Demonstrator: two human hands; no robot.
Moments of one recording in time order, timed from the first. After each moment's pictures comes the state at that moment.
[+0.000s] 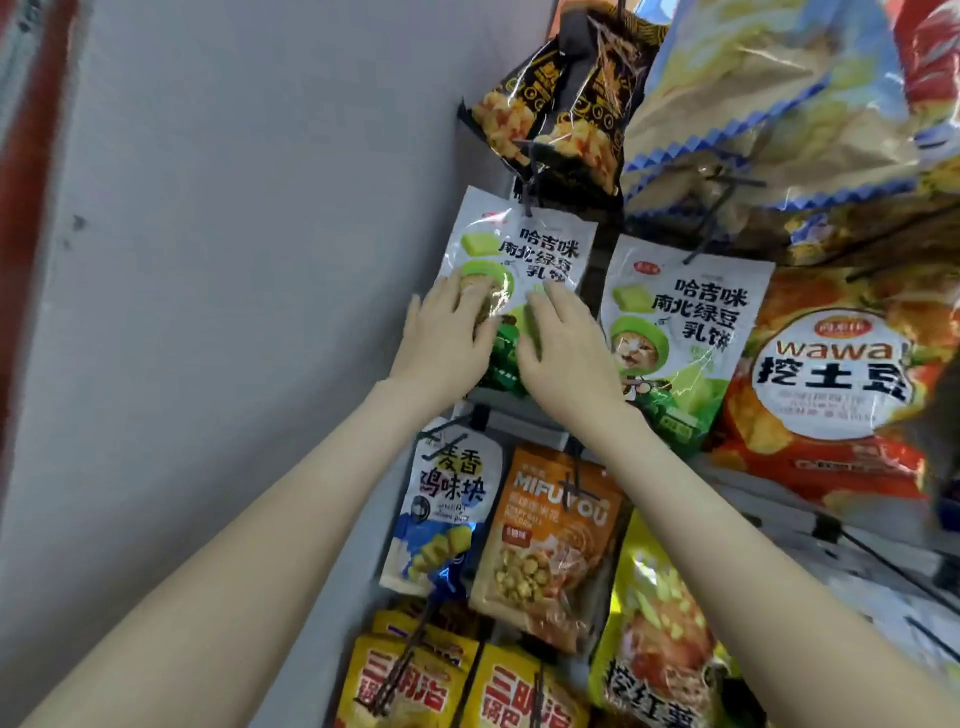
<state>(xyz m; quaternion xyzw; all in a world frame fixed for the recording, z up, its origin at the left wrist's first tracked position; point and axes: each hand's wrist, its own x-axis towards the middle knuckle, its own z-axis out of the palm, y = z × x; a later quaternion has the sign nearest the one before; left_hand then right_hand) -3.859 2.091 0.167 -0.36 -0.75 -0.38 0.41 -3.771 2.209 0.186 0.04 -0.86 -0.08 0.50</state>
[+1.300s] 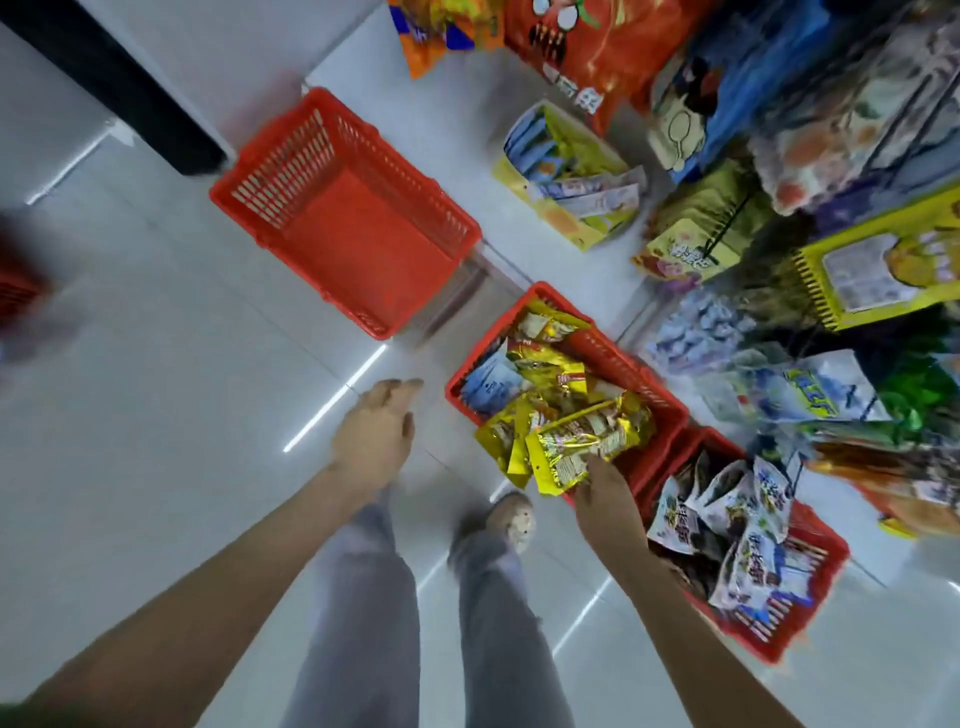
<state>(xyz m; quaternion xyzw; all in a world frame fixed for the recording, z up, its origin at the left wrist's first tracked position) -3.170 2.163 -0.614 -0.08 -0.94 -0.20 -0.27 -3.052 2.427 -0.618 -0.22 -0.89 0.26 -0.30</state>
